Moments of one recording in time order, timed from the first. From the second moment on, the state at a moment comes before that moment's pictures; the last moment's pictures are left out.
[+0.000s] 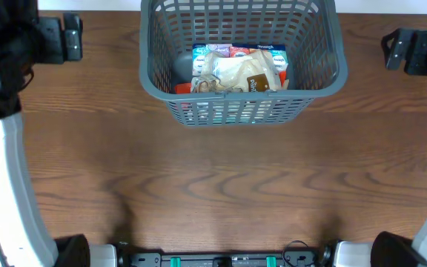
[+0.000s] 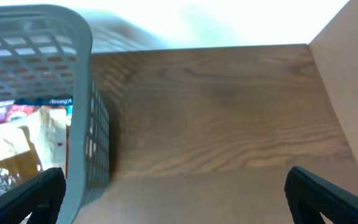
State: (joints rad) left arm 0.12 1.55 2.16 -1.25 0.04 0.14; right arm -0.28 1.53 2.00 -1.18 -0.10 -0.12
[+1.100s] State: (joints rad) left arm 0.12 0.85 0.88 -0.61 0.14 0.09; right arm -0.13 0.77 0.66 -0.52 -0.15 -0.15
